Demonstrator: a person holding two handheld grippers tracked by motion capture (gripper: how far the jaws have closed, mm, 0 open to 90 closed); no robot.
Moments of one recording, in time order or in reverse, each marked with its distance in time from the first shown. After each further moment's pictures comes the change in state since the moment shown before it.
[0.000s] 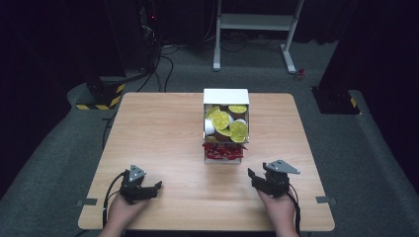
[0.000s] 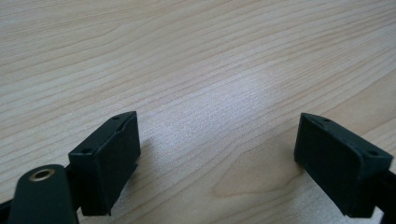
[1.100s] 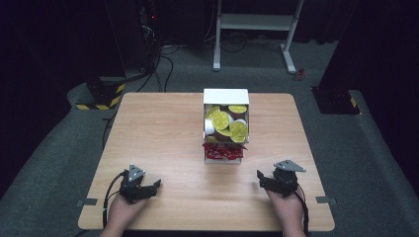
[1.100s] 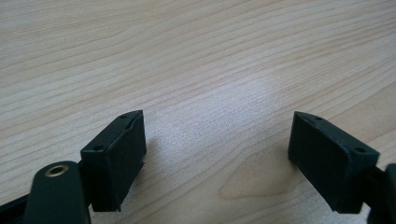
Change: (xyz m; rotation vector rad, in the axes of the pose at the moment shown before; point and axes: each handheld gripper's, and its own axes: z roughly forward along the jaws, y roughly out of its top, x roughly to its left) left arm -0.001 0.000 0.000 -0.008 0.018 -0.021; right arm -0.034 -0.017 0.010 0.069 -0.087 0.003
